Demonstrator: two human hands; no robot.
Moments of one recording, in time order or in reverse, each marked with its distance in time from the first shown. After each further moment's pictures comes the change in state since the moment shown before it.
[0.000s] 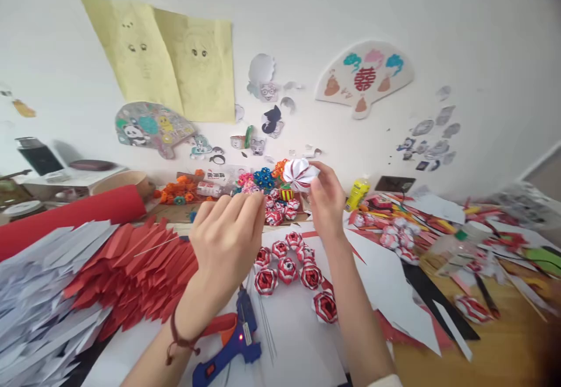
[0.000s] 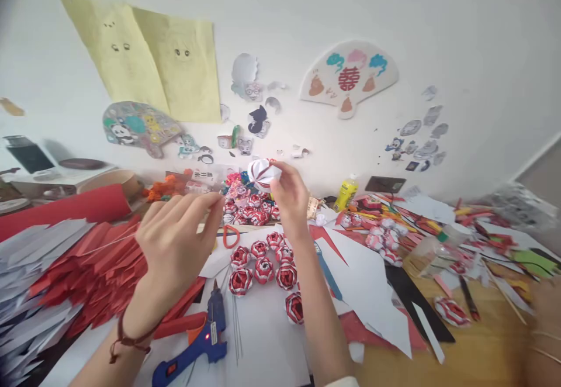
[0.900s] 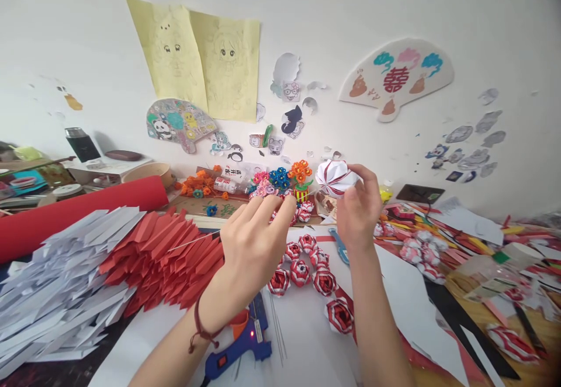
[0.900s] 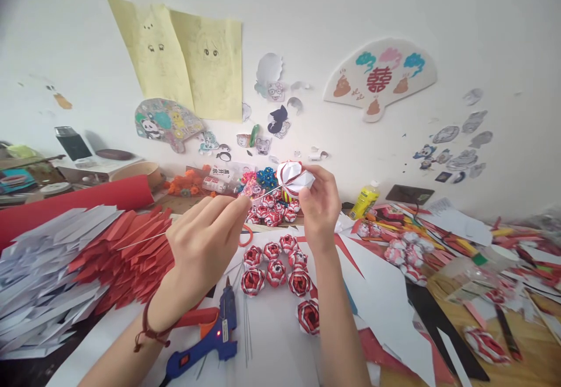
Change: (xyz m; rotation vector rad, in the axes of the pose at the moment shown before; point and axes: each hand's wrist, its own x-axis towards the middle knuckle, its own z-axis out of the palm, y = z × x) left_hand -0.003 0.007 -0.004 -0.080 -0.011 -0.022; right_hand -0.001 -0.001 -0.007 -0.084 -0.004 -0.156
